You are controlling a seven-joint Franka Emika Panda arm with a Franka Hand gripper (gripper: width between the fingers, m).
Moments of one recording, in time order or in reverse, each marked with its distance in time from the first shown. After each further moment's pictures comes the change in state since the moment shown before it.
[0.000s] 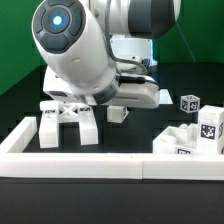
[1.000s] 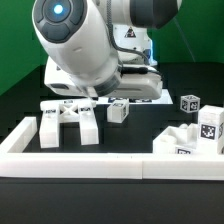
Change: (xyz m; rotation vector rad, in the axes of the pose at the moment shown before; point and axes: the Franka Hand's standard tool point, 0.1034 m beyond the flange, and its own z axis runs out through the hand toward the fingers) arm -0.012 -0.003 -0.008 0.002 -0.014 -0.029
